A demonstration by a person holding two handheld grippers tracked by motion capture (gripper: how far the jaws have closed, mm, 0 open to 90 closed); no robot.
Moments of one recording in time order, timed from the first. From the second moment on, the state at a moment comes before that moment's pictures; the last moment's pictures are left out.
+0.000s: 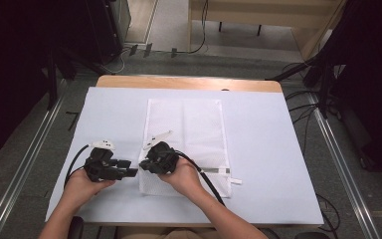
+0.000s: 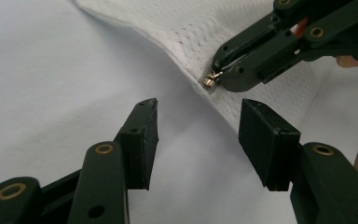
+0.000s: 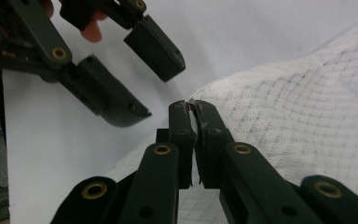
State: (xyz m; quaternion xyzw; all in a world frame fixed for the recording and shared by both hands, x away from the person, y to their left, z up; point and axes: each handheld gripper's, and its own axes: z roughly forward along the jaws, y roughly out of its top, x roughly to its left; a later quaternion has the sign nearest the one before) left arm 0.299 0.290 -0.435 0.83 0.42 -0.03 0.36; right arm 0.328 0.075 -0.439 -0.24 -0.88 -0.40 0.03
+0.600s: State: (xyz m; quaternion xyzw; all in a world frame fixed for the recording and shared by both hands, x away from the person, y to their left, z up) left arm 0.304 0.276 -0.441 0.84 0.41 -0.04 0.34; right arm 0.325 0.074 -0.427 -0.24 -0.88 -0.42 0.03
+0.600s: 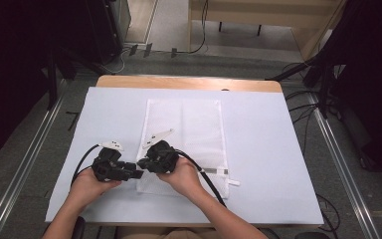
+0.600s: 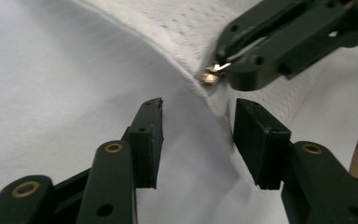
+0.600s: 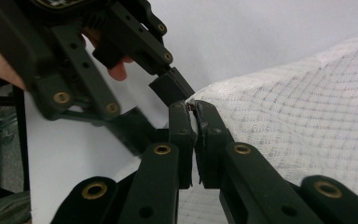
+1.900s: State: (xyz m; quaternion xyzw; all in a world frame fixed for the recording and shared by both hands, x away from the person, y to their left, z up) left arm 0.303 0.277 -0.435 0.85 0.39 -0.05 0.35; right arm 0.329 0.067 -0.438 -0.24 -0.88 -0.42 0.06
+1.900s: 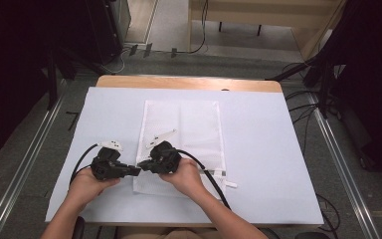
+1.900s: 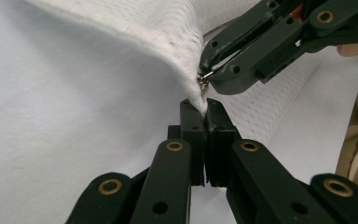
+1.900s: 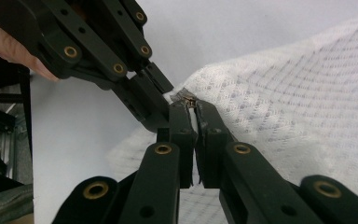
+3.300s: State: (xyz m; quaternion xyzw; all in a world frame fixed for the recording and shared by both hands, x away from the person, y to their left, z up) left arm 0.306 0.277 -0.436 0.85 0.39 -0.07 0.35; right arm 0.326 0.067 -0.435 -0.22 -0.88 -0.42 0.07
